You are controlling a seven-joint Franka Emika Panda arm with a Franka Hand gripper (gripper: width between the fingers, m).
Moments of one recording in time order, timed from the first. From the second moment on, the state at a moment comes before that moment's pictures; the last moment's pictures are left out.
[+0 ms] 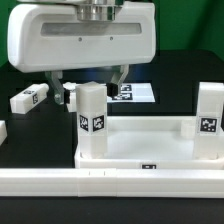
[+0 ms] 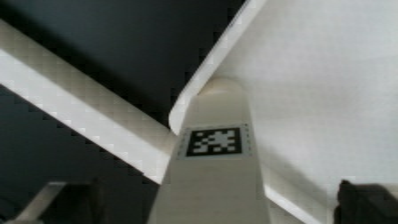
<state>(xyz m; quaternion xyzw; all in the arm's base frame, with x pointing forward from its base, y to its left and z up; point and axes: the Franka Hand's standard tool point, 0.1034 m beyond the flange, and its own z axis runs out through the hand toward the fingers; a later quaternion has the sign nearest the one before) 0.624 -0.063 0.109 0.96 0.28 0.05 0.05</state>
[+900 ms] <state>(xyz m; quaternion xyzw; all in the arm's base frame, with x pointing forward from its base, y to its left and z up) 0.621 -0.063 0.108 0.99 0.10 0.06 0.03</state>
